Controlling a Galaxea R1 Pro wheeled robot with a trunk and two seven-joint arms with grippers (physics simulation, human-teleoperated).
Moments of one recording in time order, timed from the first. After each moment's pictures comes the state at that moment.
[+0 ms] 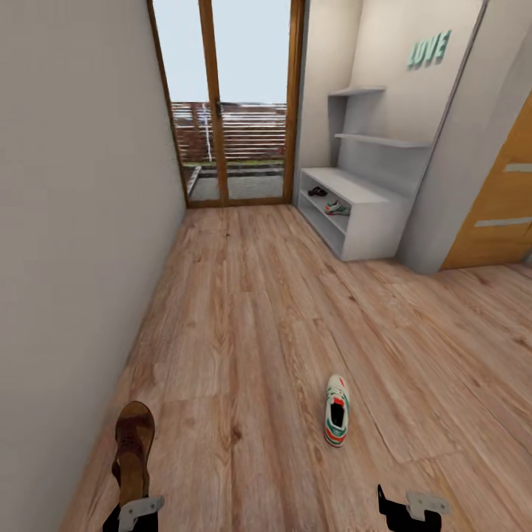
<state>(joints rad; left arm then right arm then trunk) -0.26 0.02 0.17 -0.31 -0.05 -0.58 0.08 -0.41 -0.10 -0.15 -0.06 -0.01 -0.63 -0.06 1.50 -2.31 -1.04</state>
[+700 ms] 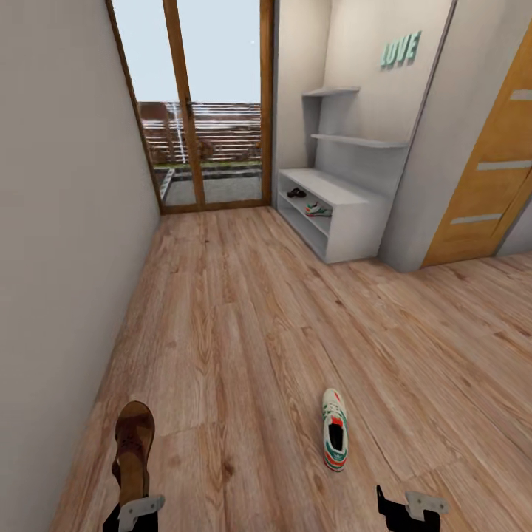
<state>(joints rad) -0.26 0.02 0.17 -0.31 -0.05 -0.58 0.08 -0.41 -0.10 -0.15 -0.06 -0.01 -0.63 -0.05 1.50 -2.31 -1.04</state>
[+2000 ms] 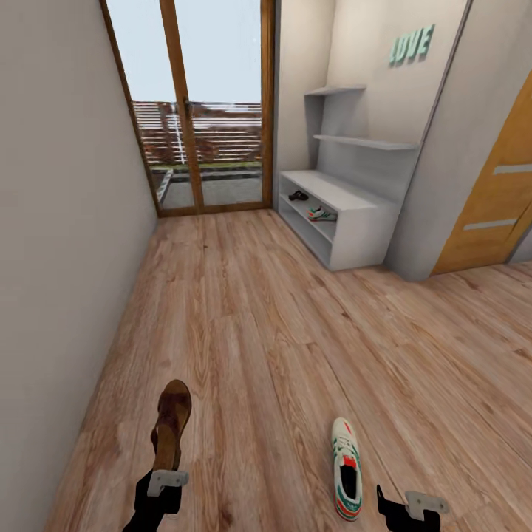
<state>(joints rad) -0.35 0.02 0.06 -0.32 -0.11 -0.45 -0.04 -0.41 -0.10 -0.14 -0.06 -0.01 -0.63 -0.05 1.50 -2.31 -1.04</state>
